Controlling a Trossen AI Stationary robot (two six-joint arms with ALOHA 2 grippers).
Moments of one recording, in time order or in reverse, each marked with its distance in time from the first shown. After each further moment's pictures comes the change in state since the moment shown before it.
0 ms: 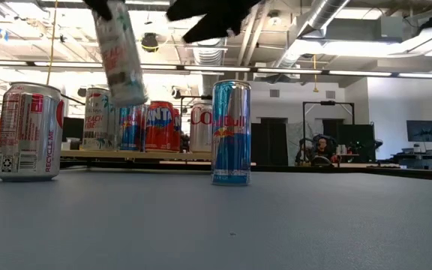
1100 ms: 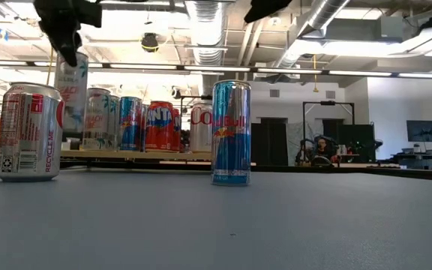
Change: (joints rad) left arm 0.724 -0.168 -0.096 -0.267 0.215 0.194; right arm -0.008 -0.267 0.000 -0.471 -0.007 -0.127
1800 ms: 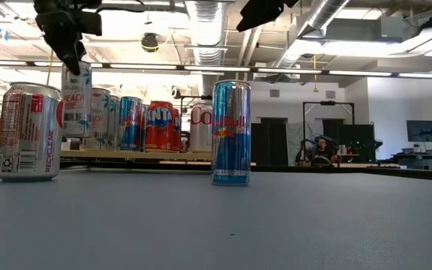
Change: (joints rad) left arm 0.260 0.001 -0.045 0.078 0.144 0.293; right arm -0.128 0.004 0.000 0.052 -0.127 -0.049
